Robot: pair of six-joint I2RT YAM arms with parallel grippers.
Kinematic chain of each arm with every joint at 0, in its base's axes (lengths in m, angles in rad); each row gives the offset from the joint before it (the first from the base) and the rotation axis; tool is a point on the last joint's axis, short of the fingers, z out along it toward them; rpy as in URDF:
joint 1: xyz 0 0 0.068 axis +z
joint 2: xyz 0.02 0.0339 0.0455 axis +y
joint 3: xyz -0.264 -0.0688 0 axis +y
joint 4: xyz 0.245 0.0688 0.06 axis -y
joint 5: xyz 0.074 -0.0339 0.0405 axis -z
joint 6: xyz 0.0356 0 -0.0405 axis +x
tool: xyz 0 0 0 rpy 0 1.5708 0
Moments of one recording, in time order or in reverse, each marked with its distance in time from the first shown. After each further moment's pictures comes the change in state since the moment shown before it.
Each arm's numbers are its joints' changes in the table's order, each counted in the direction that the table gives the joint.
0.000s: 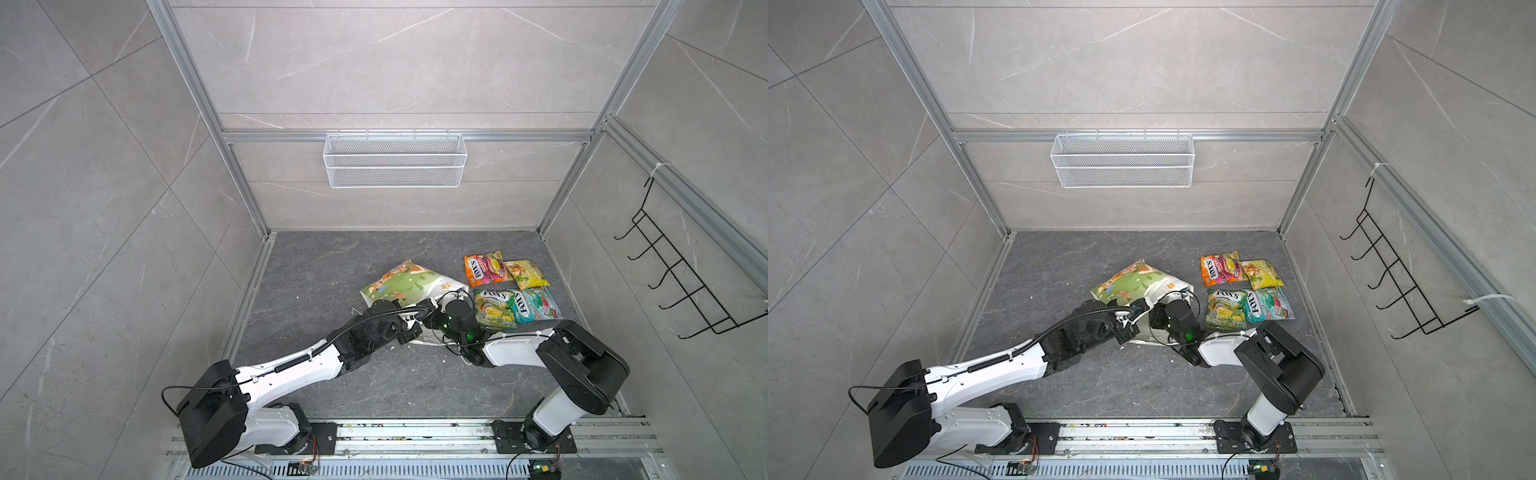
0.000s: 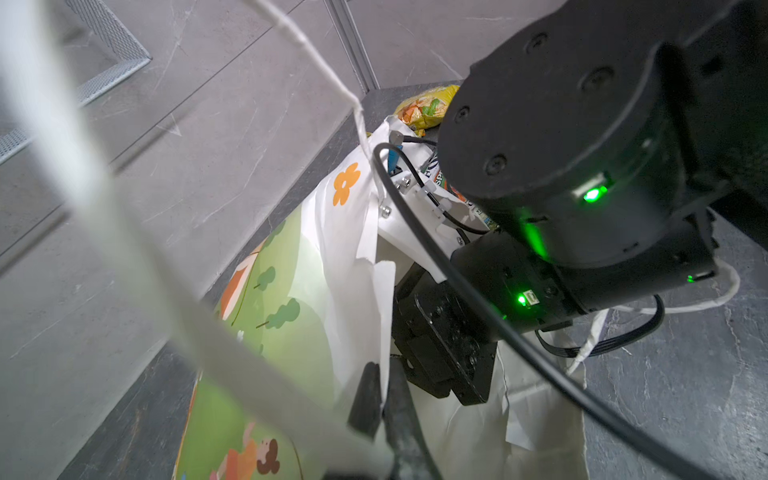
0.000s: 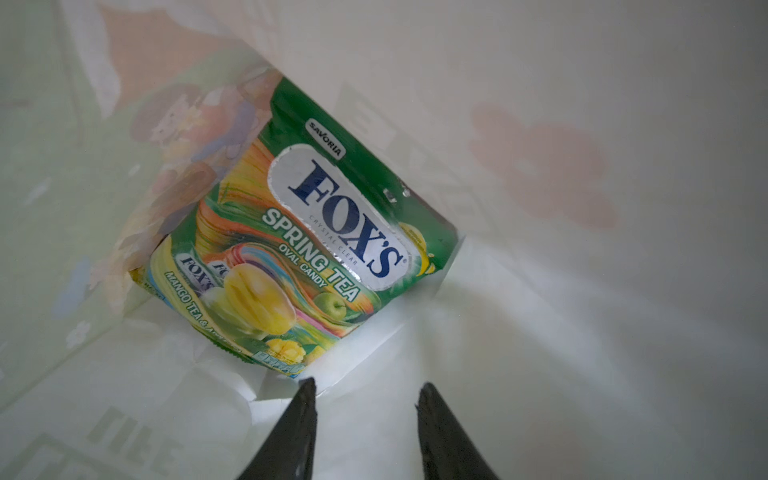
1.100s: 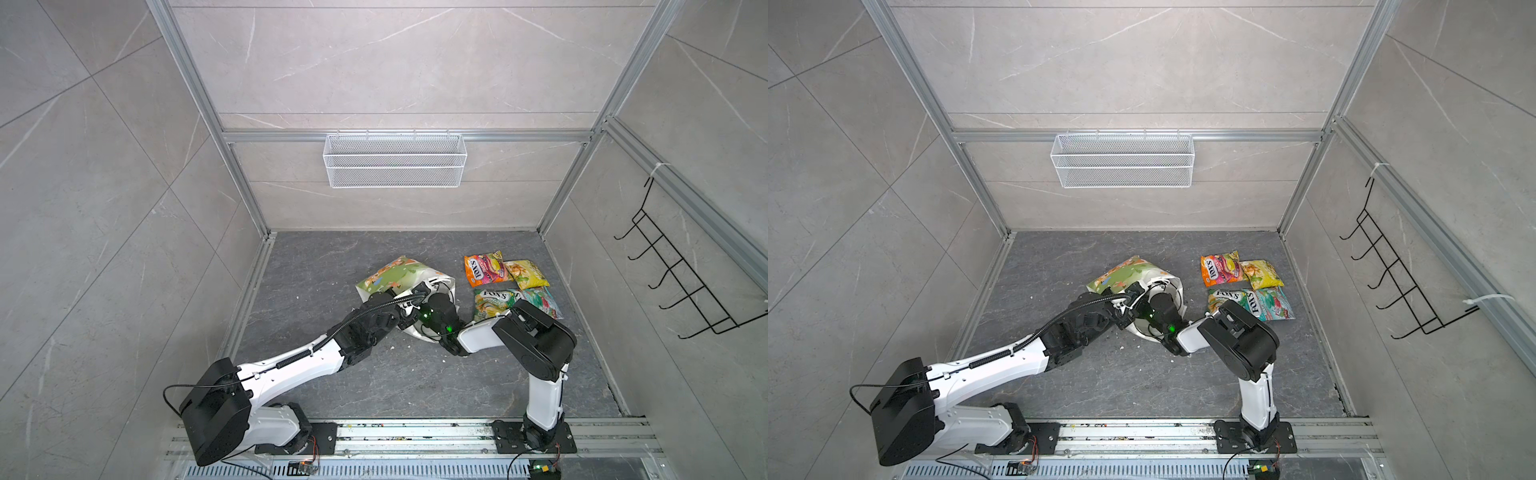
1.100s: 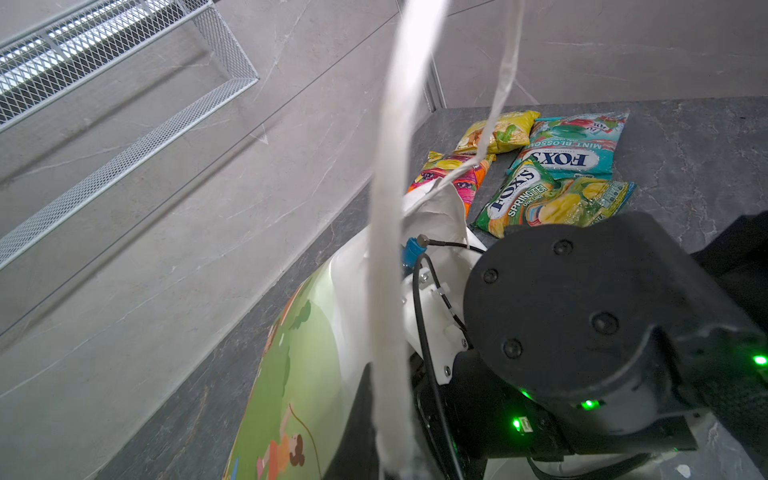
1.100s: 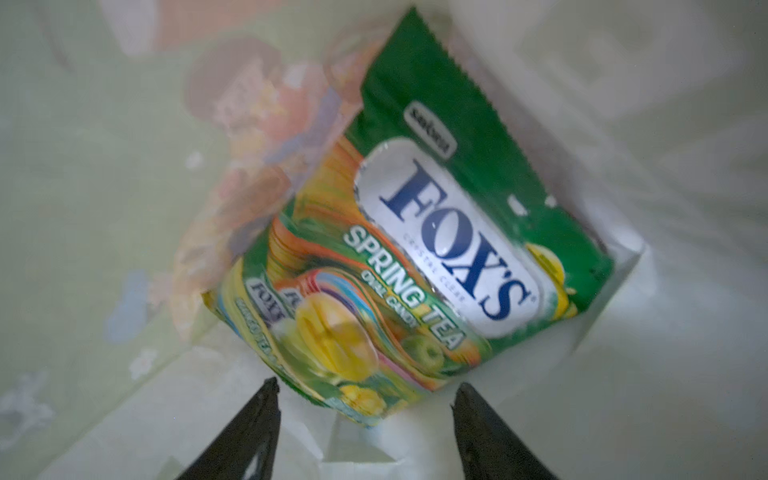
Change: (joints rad) left arm 0.036 0.025 -0.044 0.089 -0.119 -0.023; right arm 0.029 0.310 -0.209 0.247 -0.105 0.109
